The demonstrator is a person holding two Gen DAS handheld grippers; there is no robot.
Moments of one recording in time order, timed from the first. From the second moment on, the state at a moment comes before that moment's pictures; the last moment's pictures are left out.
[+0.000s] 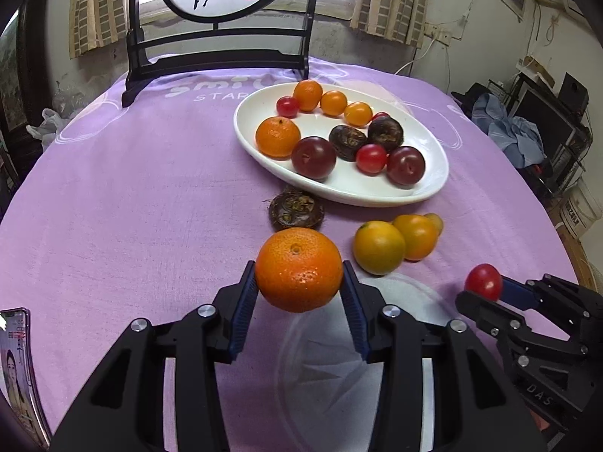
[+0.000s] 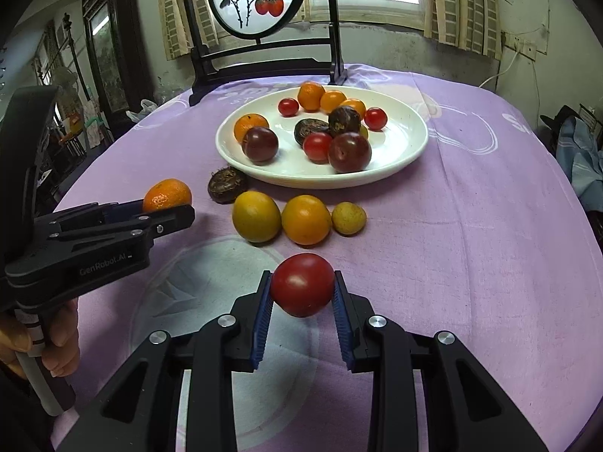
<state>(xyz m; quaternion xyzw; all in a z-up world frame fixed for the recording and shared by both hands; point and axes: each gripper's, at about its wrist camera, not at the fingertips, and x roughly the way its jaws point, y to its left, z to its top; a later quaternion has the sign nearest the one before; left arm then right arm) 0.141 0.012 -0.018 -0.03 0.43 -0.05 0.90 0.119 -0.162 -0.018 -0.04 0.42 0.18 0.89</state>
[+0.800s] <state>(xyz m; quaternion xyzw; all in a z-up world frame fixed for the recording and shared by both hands) 0.247 0.006 0.038 0.00 0.38 0.05 0.92 0.208 -0.133 0.028 -0.06 0.38 0.20 0.90</state>
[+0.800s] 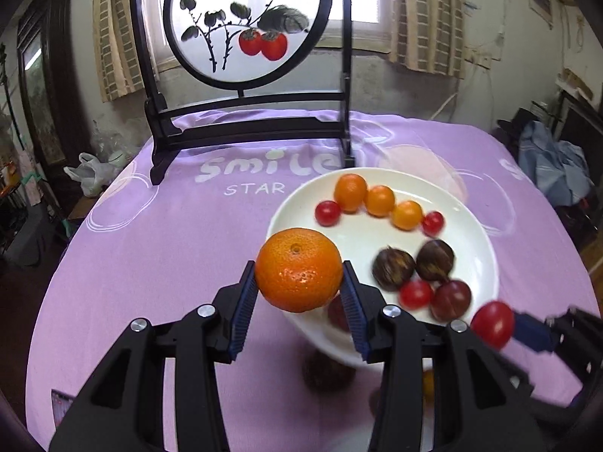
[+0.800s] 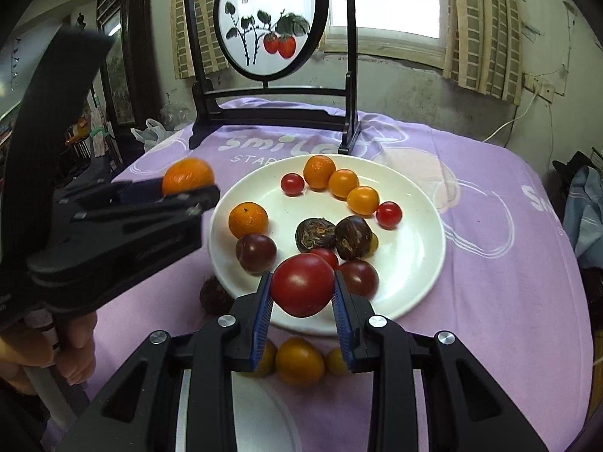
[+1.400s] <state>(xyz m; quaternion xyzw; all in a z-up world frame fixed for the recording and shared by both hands) 0.270 0.019 0.036 -0.05 0.38 0.07 0.92 0.226 -0.144 0.009 -0.01 0.40 0.19 0.89</state>
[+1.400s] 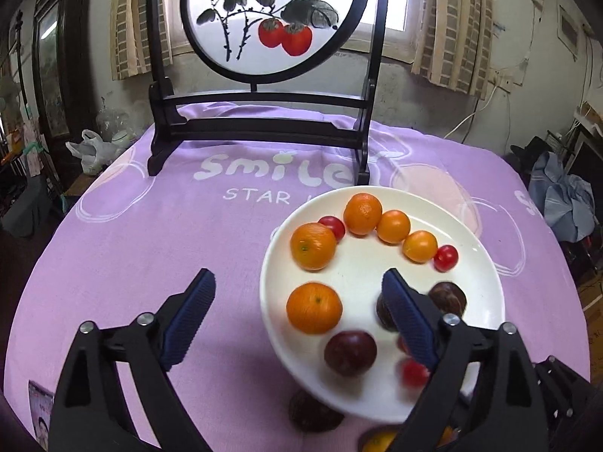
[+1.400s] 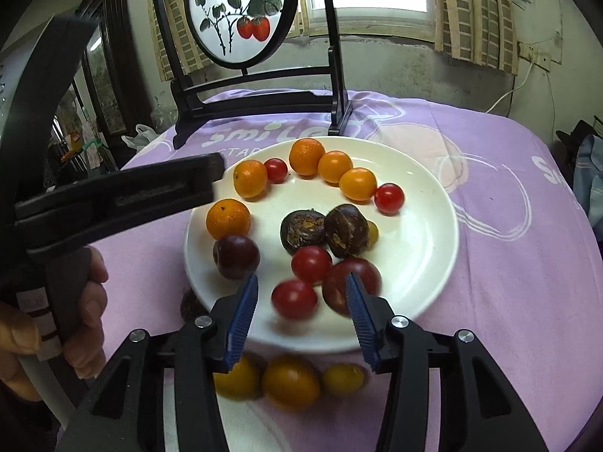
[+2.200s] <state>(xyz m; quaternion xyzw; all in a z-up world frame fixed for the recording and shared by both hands) 0.161 0.046 -0.037 -0.07 0.45 0.06 0.89 0.151 -0.164 -0.039 -0.12 0.44 0.13 0.88</state>
